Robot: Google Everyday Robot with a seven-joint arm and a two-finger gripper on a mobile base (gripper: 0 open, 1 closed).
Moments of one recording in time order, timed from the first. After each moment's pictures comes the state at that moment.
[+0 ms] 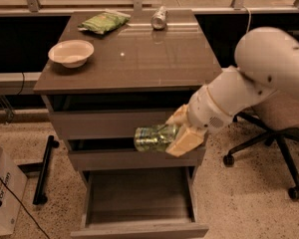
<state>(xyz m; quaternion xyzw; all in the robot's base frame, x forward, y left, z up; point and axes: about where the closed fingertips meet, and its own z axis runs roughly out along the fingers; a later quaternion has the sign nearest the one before) 0.459 -0.071 0.812 -0.65 0.69 0.22 0.22</state>
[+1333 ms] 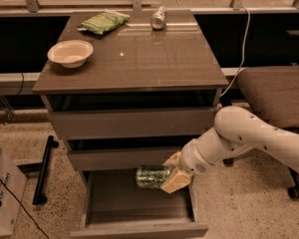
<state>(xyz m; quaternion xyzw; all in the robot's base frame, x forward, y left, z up) 0.449 -0.065 0.632 -0.59 0.72 0.30 0.18</state>
